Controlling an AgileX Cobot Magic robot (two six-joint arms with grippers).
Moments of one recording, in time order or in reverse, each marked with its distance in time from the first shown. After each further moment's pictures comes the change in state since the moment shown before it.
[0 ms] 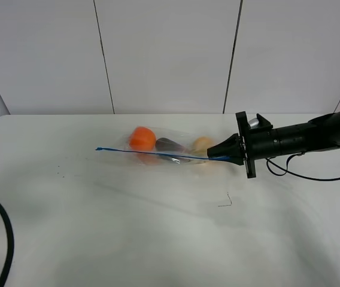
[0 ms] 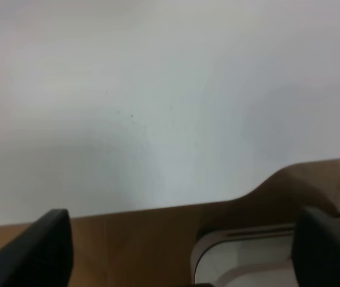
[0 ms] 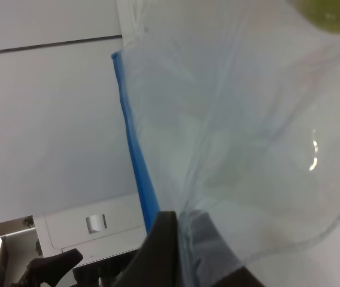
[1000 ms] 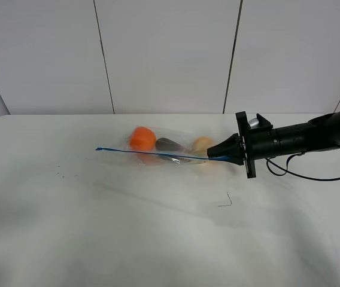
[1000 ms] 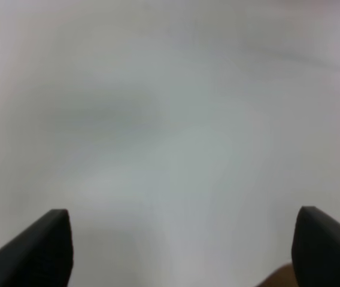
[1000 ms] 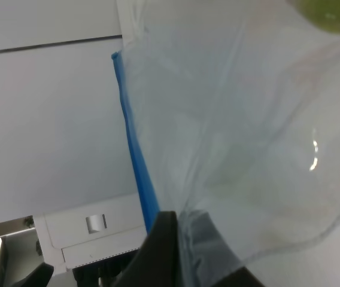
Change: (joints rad) left arm 0.067 -0.434 0.000 0.000 -0.002 0.003; right arm 0.000 0.000 0.000 0.000 0.000 0.000
